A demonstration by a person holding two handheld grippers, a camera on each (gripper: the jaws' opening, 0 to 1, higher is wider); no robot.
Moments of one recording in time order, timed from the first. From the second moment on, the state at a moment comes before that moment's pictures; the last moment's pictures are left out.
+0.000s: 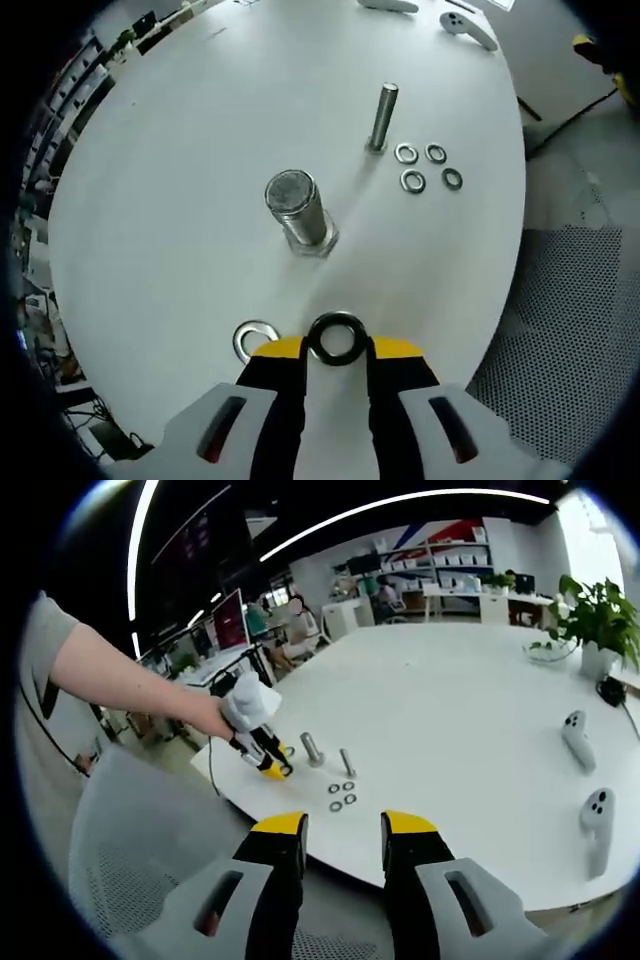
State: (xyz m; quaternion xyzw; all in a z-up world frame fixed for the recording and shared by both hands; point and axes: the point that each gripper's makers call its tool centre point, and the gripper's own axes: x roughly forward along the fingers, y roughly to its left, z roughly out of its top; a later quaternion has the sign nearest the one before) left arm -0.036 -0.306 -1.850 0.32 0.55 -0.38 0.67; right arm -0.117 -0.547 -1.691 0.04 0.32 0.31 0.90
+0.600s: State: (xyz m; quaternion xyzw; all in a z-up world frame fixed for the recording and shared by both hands) left arm -0.035 -0.307 -1.851 0.31 0.56 -0.37 0.68; right arm -0.118 -0.548 -1.693 0.04 0.32 0.30 0.90
